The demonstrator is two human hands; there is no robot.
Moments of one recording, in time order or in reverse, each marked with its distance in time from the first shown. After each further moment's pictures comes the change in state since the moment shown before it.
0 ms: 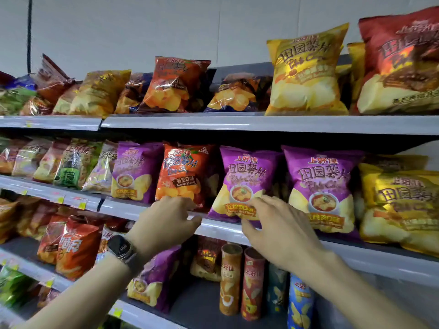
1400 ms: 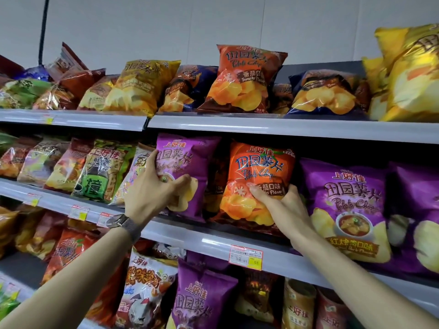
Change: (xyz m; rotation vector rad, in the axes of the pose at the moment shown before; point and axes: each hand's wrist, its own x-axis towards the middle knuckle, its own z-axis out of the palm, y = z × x) left_hand 0.159 -0.254 -0.012 -0.481 0.473 -0.146; right_hand 0.191 -0.102 0.143 0.868 0.207 0.520
